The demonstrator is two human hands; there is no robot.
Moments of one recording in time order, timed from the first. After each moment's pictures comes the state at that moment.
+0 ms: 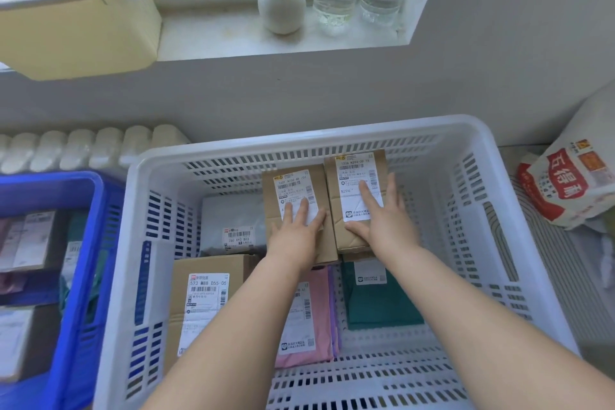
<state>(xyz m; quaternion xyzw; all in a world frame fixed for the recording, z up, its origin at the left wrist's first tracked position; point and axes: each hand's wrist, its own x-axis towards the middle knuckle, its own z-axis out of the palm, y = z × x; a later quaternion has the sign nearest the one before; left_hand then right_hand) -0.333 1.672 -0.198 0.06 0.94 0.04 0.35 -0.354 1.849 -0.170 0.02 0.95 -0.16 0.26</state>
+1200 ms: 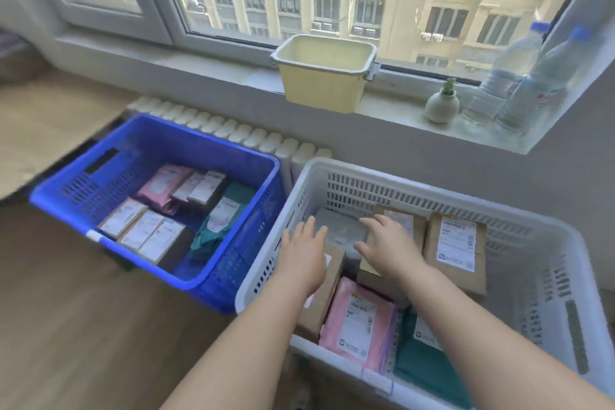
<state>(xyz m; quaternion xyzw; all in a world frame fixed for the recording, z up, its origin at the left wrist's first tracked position) -0.165 1.565 -0.065 -0.17 0.97 0.09 0.12 -0.260 1.712 -0.044 -0.26 0.93 -0.16 0.21</state>
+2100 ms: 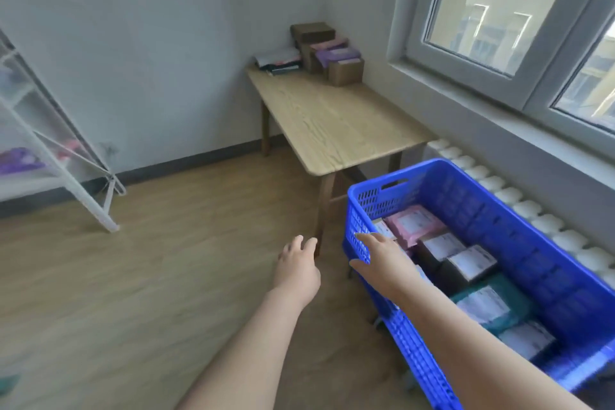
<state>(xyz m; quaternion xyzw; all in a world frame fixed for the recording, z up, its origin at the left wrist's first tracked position) 0.254 1.123 -0.014 -0.58 0.79 0.21 -0.02 0.085 1.174 0.007 -0.59 0.77 -0.10 0.21</state>
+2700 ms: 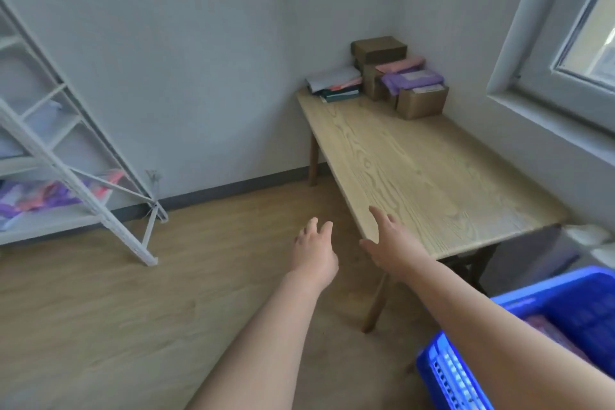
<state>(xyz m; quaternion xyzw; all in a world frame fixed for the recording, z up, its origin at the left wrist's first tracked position) 0.256 0.749 0.017 -0.63 0.76 0.18 -0.05 0.097 0.766 0.027 -0.63 0.73 -0.13 0.23</state>
